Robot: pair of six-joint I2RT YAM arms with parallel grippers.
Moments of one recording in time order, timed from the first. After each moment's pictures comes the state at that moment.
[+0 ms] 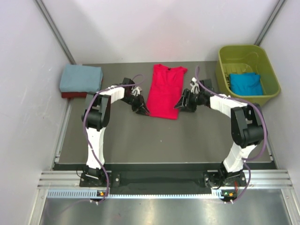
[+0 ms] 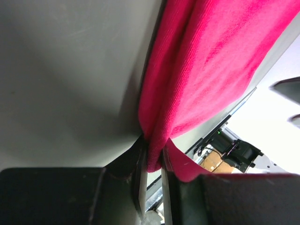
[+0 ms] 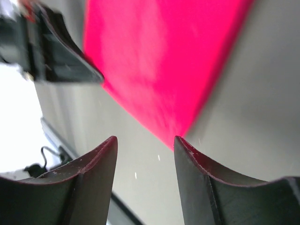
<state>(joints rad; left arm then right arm) -0.26 2.23 1.55 -0.63 0.75 -0.53 0.24 1.79 1.13 -0.22 -0.60 0.55</state>
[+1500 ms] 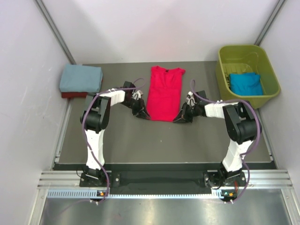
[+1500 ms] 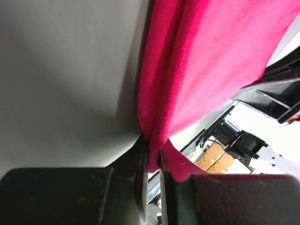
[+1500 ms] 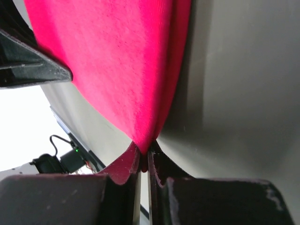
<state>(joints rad) -0.28 2.17 1.44 -0.59 0.77 -0.54 0.29 1.86 0.94 -0.07 -0.66 0.70</state>
